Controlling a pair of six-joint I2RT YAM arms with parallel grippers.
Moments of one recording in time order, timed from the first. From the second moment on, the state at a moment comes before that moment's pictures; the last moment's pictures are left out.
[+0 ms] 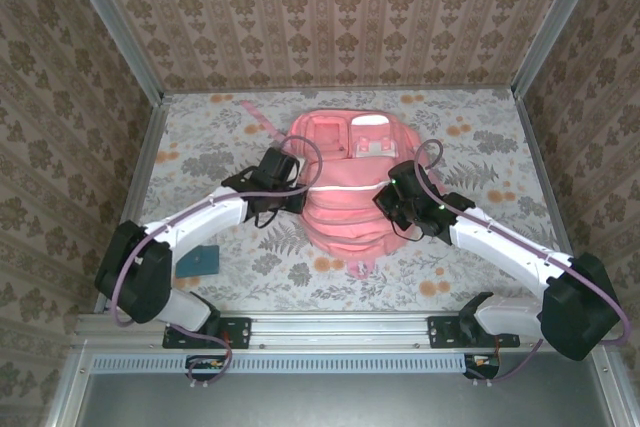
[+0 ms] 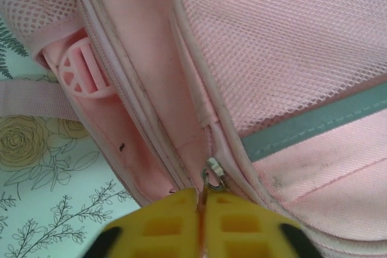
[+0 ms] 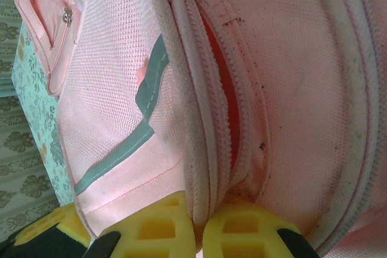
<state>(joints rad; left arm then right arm) -0.65 1.46 0.95 -0.43 0.05 -0.30 0.58 1.23 0.80 -0.40 0.05 1.34</state>
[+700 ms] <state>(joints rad) -0.12 1.09 0.62 -0.69 -0.12 -0.58 0.70 1.26 0.99 -0.53 0.18 1.11</state>
